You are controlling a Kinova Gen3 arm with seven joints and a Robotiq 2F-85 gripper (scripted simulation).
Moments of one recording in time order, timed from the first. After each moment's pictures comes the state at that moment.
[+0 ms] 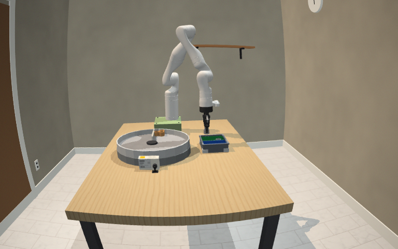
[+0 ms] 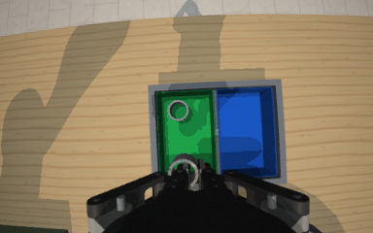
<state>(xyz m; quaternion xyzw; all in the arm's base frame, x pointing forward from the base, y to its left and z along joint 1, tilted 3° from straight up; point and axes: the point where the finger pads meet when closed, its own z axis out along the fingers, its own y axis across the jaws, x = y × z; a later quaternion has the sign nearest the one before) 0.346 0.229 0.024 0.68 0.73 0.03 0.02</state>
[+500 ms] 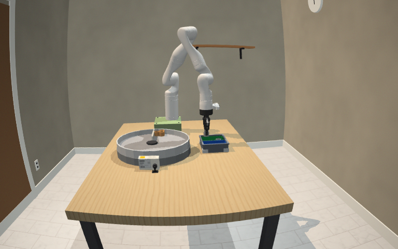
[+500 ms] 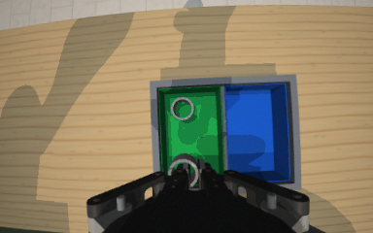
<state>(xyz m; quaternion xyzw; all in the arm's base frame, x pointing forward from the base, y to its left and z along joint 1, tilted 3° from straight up) 0.341 0.229 0.007 0.68 0.73 0.02 0.01</state>
